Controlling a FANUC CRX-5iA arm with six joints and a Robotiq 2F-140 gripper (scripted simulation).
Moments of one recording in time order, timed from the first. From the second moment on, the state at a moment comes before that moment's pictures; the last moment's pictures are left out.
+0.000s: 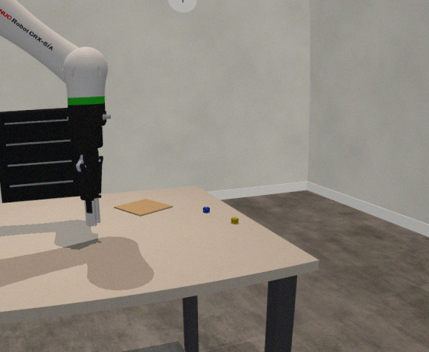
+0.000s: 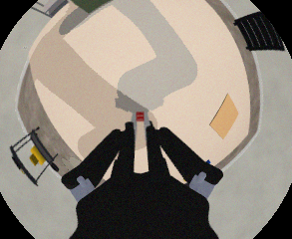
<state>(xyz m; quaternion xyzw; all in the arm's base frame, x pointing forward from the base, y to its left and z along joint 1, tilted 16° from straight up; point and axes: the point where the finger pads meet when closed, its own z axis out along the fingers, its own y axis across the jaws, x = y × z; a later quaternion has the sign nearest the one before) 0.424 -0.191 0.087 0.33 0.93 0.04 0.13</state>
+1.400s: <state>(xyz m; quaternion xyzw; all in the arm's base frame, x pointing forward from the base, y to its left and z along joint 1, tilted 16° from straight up) 0.581 -0.043 0.189 0.25 0.96 0.03 0.14</state>
